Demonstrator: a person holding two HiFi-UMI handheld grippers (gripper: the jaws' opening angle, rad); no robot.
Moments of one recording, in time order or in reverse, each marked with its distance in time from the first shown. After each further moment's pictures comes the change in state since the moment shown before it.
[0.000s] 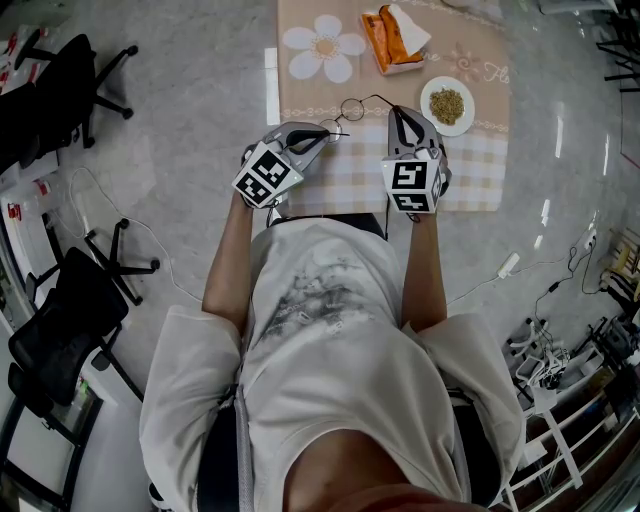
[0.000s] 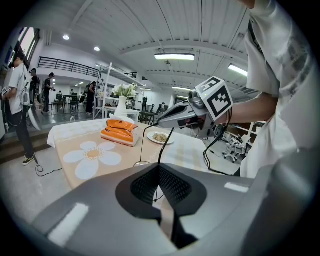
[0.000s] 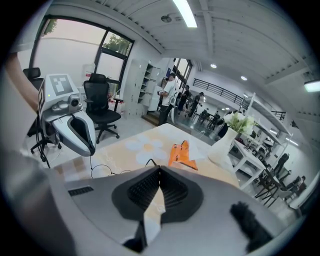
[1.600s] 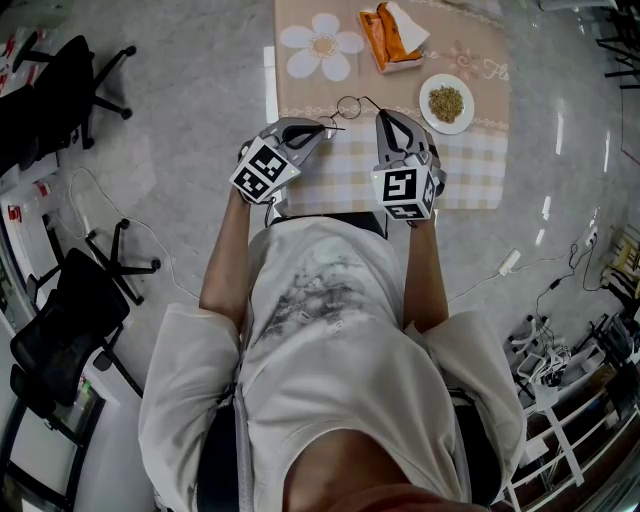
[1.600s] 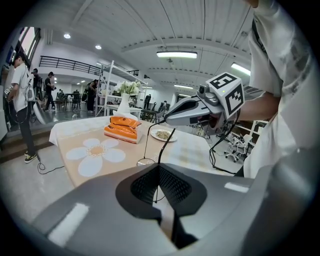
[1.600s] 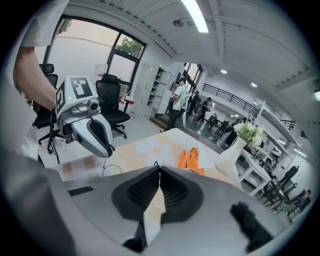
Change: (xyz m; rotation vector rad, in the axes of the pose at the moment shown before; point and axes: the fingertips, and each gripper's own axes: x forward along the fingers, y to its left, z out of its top) left arm 0.004 0.011 -0.008 -0.017 0.027 0.016; right arm -0.006 0.025 0.010 -0.092 -0.039 0.068
